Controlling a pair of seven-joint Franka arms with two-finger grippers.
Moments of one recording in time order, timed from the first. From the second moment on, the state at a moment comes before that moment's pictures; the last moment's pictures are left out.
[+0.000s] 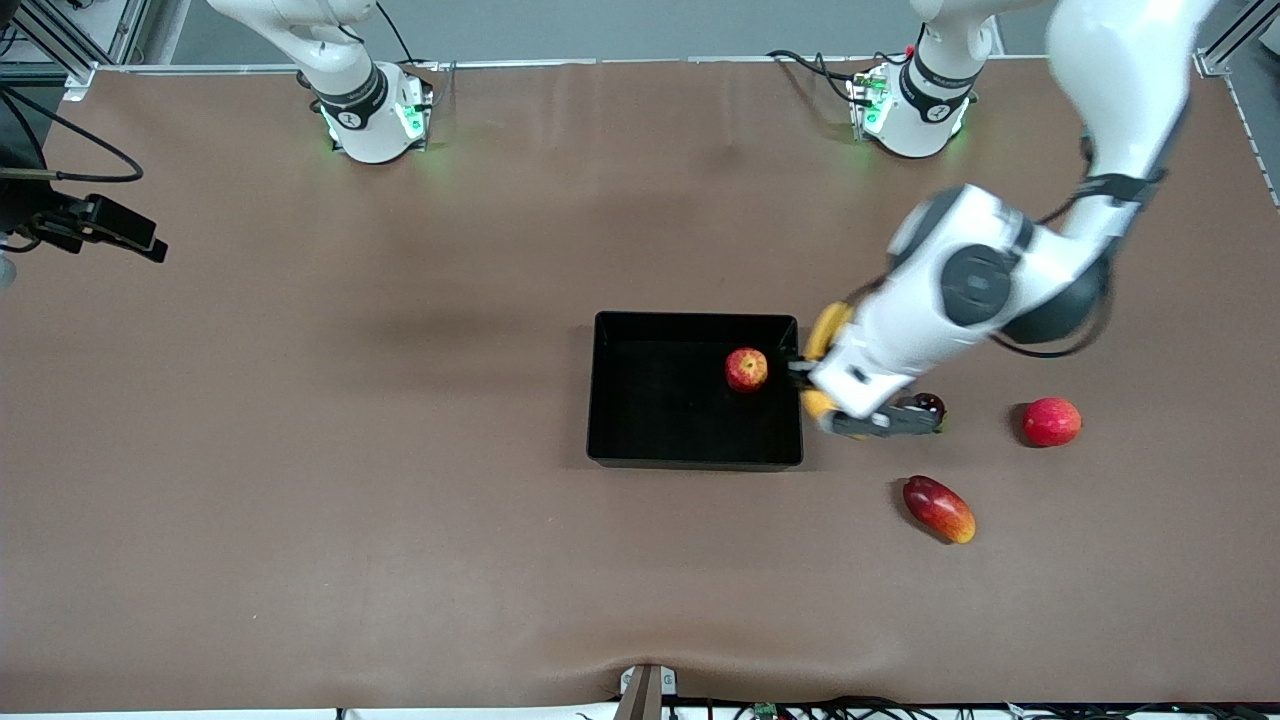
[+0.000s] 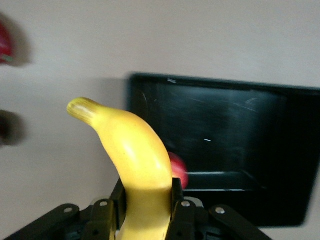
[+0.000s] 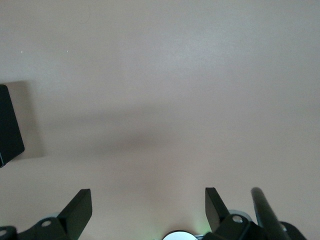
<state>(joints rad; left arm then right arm) 0.15 0.54 -0.78 -1.60 0.22 2.02 -0.69 -0.09 0.00 0.06 -1.53 0.03 1.43 0.11</state>
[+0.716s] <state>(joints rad) -0.37 0.75 -0.47 -1.36 0.22 2.16 -0.93 -0.09 0.00 0.06 -1.53 0.03 1.43 0.11</state>
